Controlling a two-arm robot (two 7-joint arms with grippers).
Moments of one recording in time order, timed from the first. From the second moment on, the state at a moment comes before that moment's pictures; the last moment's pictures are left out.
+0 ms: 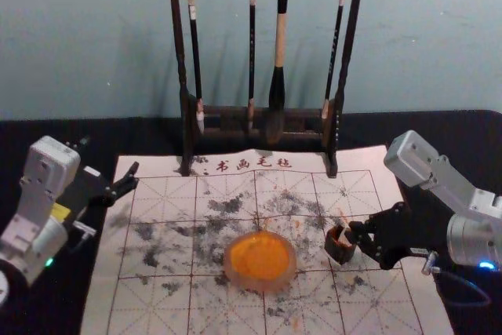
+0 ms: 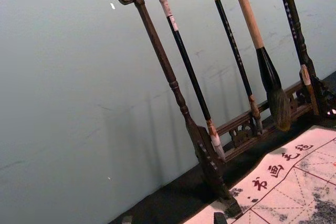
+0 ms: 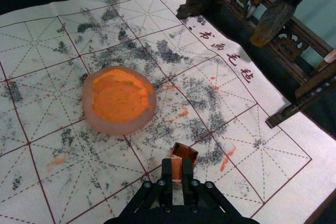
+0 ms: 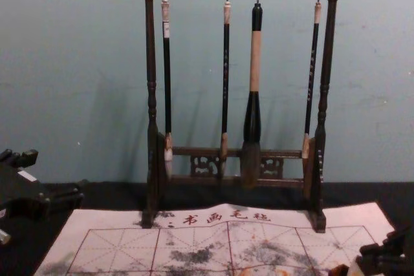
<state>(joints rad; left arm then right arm) -0.20 0.60 0.45 -1.41 -0.25 -0.12 0.03 0.32 0.74 -0.54 -1.65 0.30 0.45 0.60</state>
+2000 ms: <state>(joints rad) -0.20 0.60 0.45 -1.41 -0.25 -0.12 0.03 0.16 0.64 -0.37 -1.72 0.23 0.27 0.27</state>
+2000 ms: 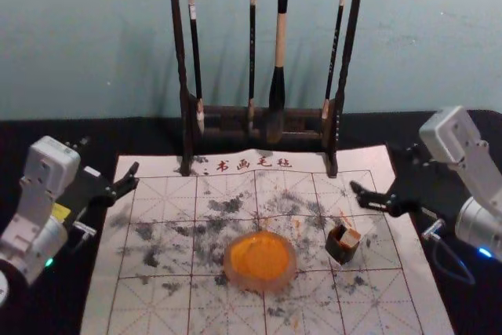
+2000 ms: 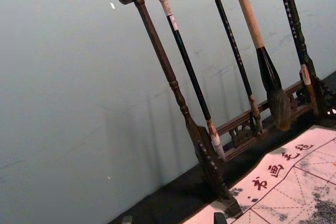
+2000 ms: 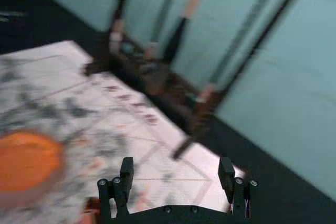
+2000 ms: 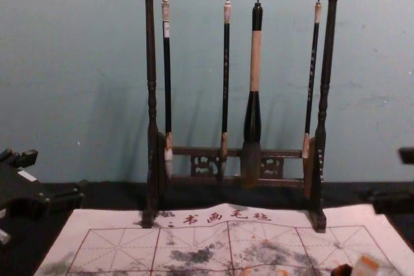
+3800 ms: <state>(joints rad) -0.20 0.60 0.45 -1.41 -0.25 -0.12 0.03 0.08 0.46 -0.34 -1.49 -0.09 0.12 -0.16</state>
